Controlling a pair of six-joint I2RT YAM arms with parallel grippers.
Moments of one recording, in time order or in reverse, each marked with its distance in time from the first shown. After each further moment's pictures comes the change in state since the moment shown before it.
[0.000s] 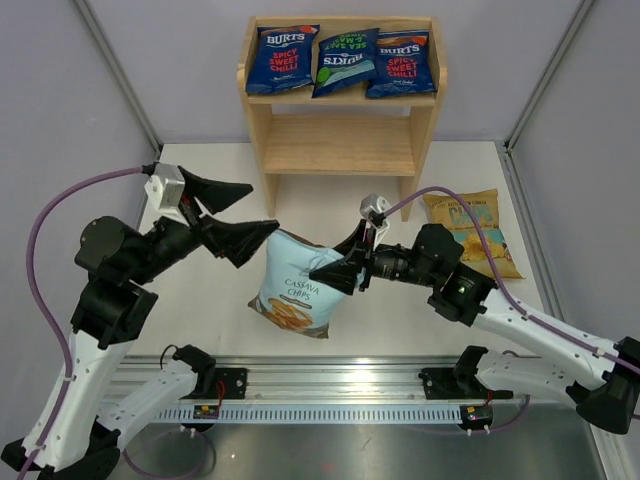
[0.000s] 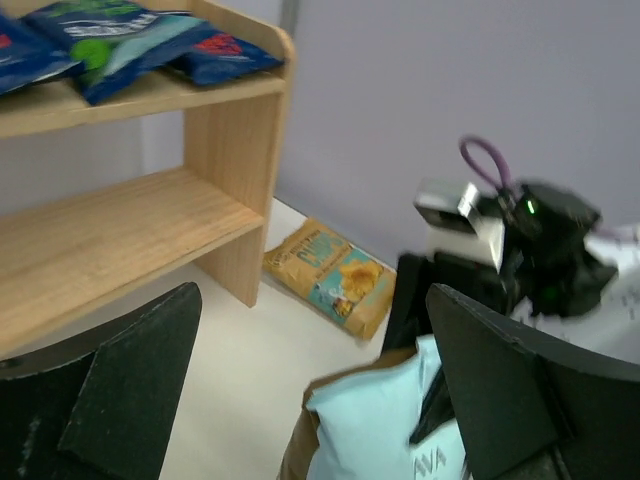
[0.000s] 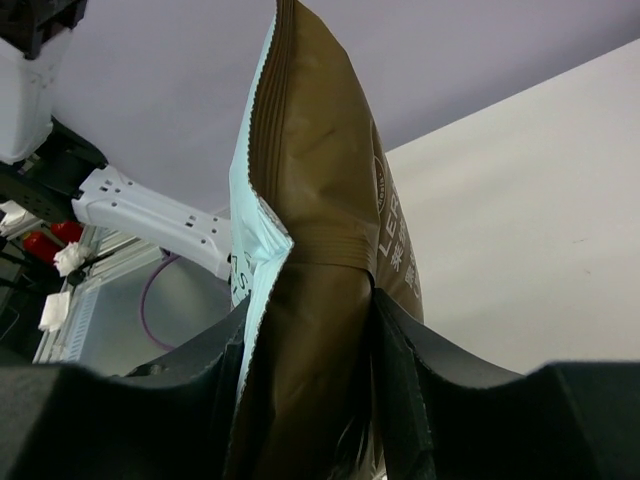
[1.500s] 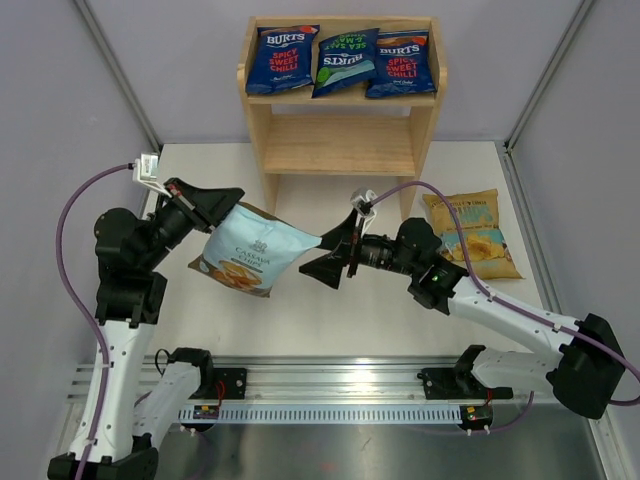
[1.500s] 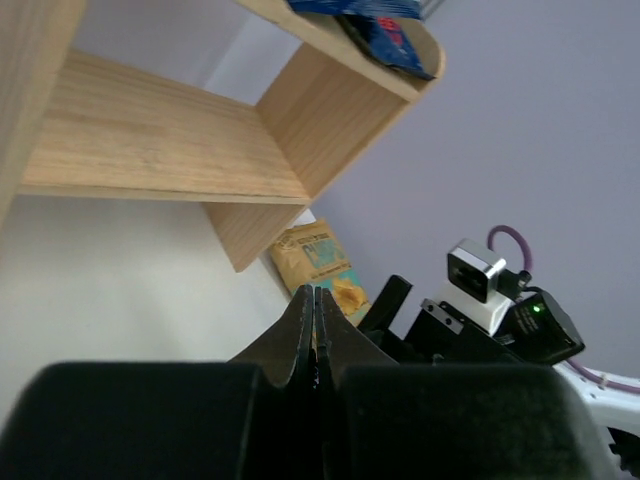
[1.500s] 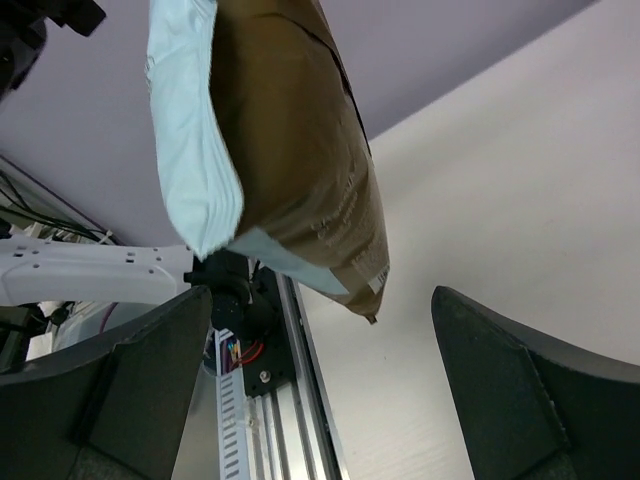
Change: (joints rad) left arm 0.424 0.005 -0.211 0.111 0.157 -0.457; right arm -0.109 0.150 -0.060 0.165 -0.036 0.085
